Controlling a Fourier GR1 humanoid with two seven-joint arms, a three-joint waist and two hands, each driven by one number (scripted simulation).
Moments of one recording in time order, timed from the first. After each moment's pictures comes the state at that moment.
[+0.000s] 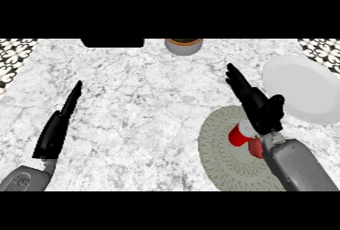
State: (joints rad) left arm -0.15 0.52 -0.33 -1.43 0.05 0.32 -0.14; right arm -0.37 -0.31 0.32 -1.44 -0.24 -0.13 0.11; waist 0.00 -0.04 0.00
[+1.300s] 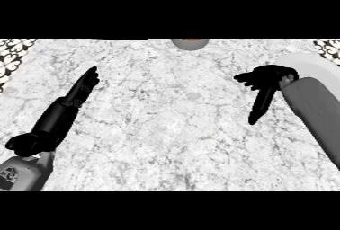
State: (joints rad) left arm -0.22 0.51 -0.28 -1.60 0.22 0.06 -0.10; right arm -0.86 -0.50 0.43 -0.76 -0.19 0.66 0.63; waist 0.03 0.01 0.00
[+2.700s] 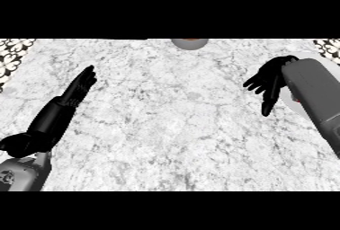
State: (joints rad) left arm -0.20 0.45 -0.20 -1.63 0.17 -0.01 -0.05; right arm -1.12 -0.43 0.36 -0.22 -0.16 0.99 0.72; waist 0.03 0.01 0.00
